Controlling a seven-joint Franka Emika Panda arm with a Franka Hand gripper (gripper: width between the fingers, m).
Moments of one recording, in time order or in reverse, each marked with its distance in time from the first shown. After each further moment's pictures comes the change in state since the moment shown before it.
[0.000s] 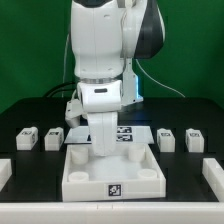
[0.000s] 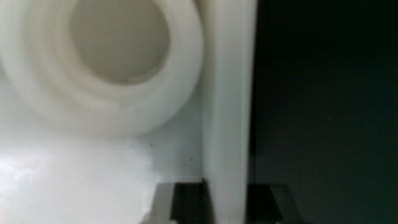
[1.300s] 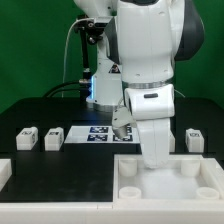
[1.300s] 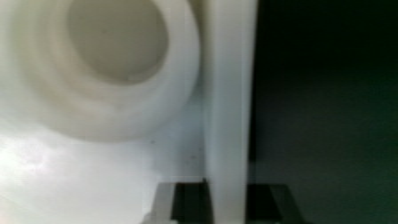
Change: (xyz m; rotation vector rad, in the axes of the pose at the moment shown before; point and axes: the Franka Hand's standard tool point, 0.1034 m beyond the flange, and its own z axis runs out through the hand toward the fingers) arm 0.087 0.062 -0.002 -0.057 0.066 0.095
